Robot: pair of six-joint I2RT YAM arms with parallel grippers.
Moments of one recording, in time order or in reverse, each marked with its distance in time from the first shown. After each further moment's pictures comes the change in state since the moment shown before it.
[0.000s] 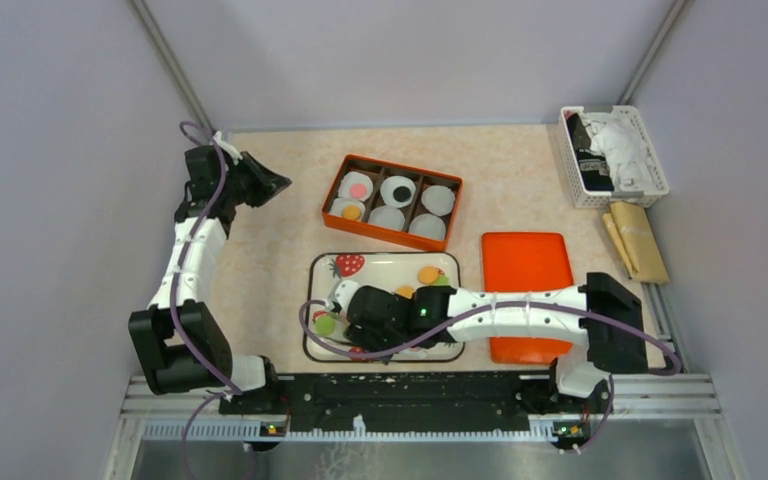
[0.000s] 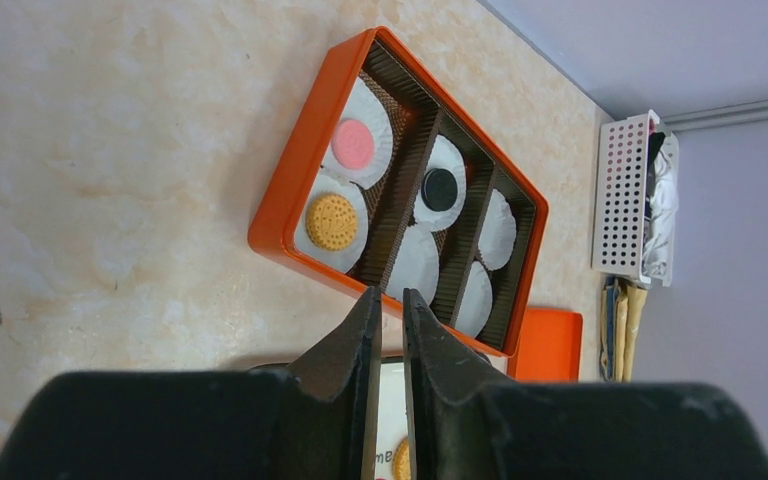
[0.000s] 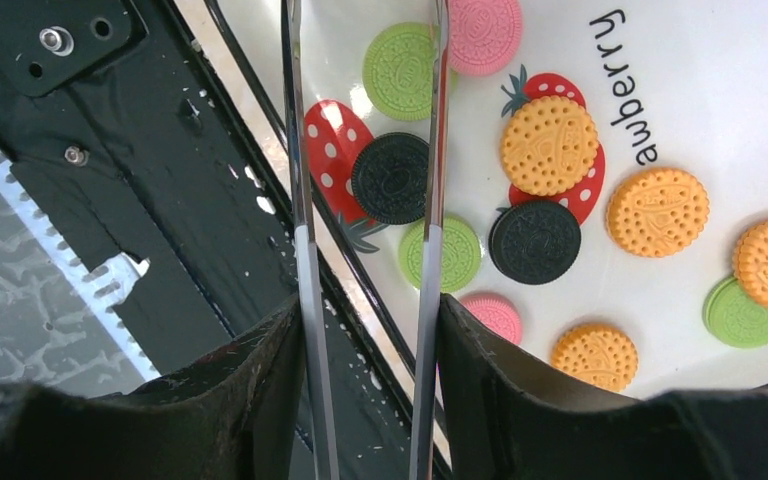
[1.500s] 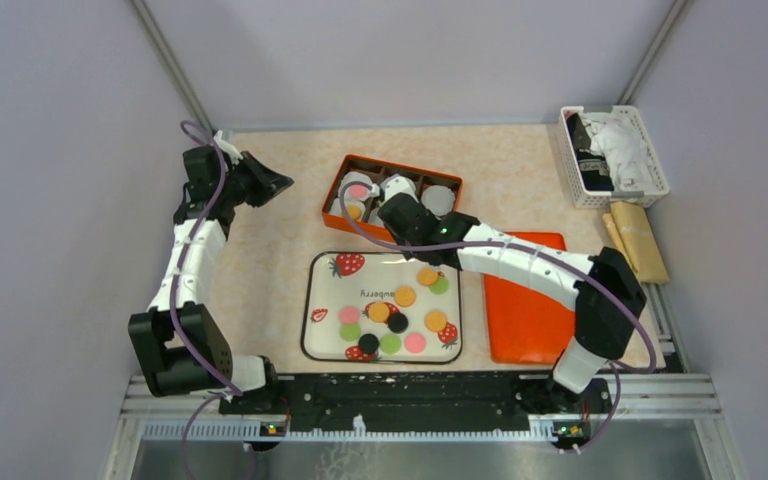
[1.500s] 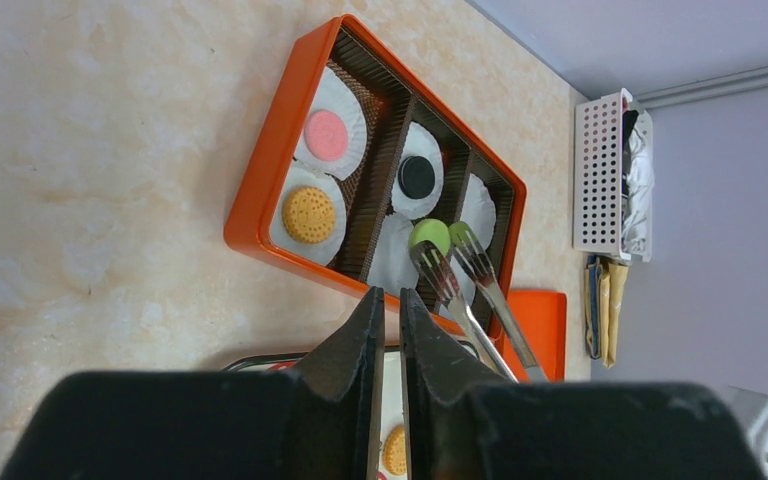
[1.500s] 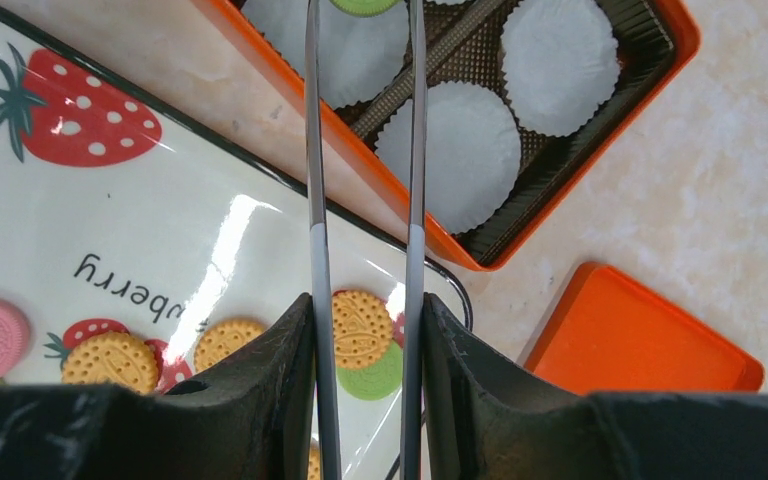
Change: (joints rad) left arm 0.009 -0.014 -0.015 0.022 0.071 0.001; right arm -0.425 0.032 0.124 0.054 0.338 -0.047
